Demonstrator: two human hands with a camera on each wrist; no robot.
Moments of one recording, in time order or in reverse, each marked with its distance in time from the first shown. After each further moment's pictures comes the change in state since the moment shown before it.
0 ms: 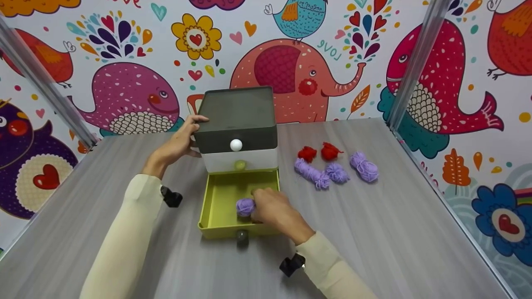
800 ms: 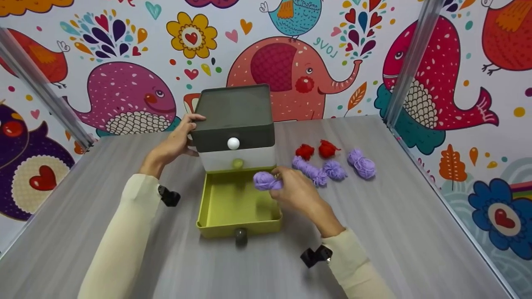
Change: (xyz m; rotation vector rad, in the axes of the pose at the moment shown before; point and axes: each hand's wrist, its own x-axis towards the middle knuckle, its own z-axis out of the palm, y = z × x) left_hand 0.001 -0.001 0.001 -0.015 -0.002 -0.006; right_hand -0.021 0.043 -0.045 0.227 0.159 0.032
